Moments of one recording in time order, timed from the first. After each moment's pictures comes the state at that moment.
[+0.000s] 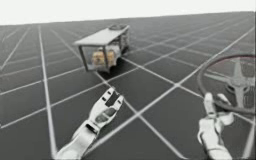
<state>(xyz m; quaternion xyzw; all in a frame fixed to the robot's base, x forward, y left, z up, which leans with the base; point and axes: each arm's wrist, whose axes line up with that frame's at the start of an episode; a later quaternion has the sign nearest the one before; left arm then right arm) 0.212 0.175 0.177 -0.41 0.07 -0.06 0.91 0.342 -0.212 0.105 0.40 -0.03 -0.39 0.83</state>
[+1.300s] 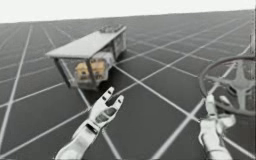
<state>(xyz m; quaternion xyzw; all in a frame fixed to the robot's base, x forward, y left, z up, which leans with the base) 0.216 0.168 0.180 -0.40 0.08 -0.07 0.91 0.337 -0.222 0.094 0.40 -0.02 -0.41 0.82</state>
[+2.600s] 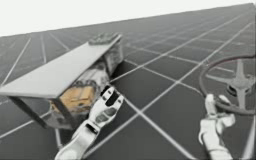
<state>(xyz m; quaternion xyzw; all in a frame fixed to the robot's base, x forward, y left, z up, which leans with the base) 0.217 0.164 0.183 -0.39 0.08 -0.07 0.91 0.335 -0.226 0.092 0.41 -0.02 -0.42 0.81</state>
